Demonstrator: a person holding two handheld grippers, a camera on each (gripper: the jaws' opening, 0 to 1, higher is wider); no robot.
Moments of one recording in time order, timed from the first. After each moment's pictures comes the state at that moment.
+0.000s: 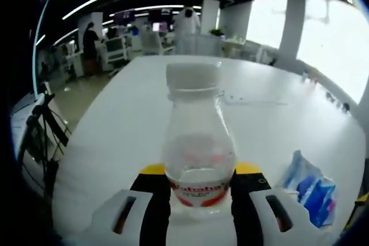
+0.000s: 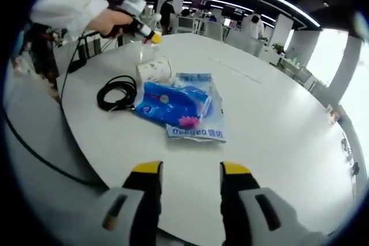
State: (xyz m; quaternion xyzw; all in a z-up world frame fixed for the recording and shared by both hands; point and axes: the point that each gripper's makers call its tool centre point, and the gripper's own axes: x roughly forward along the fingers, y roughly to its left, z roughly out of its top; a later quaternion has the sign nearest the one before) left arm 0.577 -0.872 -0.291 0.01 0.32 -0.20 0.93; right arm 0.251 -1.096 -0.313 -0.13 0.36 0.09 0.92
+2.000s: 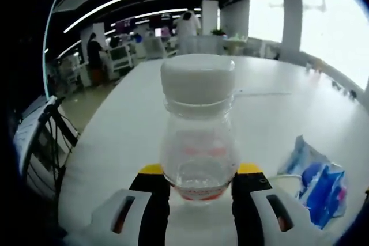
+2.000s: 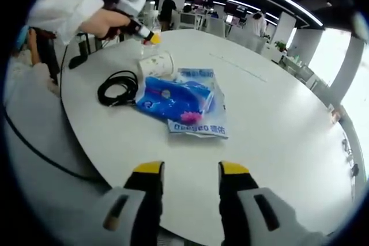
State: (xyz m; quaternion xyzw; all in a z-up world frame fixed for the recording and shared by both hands) left arm 0.549 -0.872 -0.293 0.05 0.30 -0.17 0.94; right arm 0.248 -1.094 -0.317 -0.13 0.37 0.09 0.91
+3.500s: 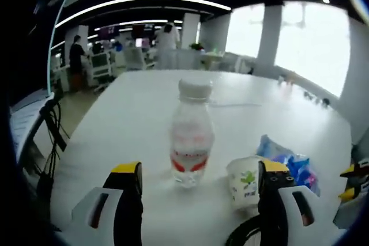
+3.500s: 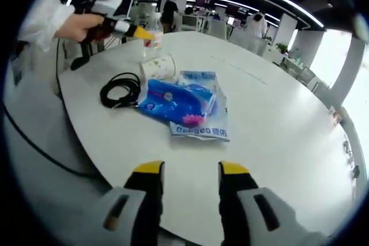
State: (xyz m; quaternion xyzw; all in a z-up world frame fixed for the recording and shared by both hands) left arm 0.500 -0.855 -0.263 0.00 0.26 -0.27 0.93; right arm 0.250 -1.090 -0.316 -0.13 0.36 0.10 0.92
